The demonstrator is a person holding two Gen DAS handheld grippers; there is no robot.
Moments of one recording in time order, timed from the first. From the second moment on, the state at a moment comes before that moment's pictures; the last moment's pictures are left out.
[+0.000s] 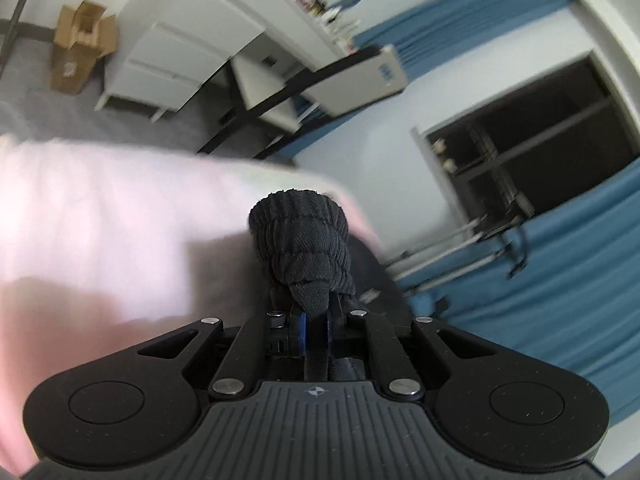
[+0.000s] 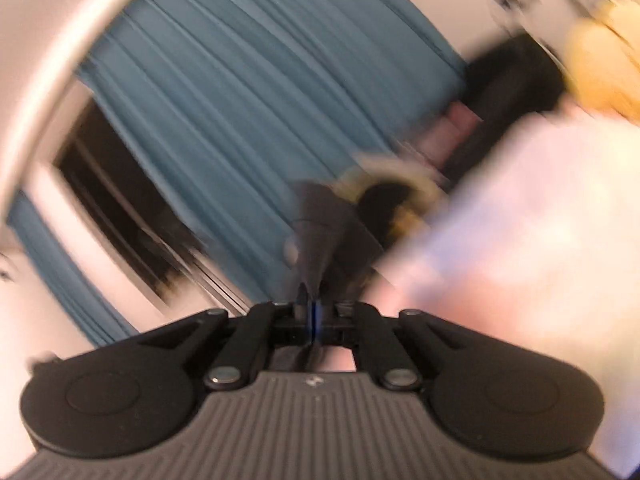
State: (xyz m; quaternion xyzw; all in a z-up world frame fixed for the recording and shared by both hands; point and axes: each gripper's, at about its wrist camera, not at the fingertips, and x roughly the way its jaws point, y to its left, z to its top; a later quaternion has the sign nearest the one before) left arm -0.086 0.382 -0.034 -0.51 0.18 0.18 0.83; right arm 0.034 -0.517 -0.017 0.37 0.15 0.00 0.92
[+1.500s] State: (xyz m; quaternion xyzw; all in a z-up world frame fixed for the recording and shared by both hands) left arm 0.026 0.060 -0.027 -0.08 0.23 0.04 0.97; right arm 0.153 -0.197 -0.124 0.06 0.30 0.09 0.95
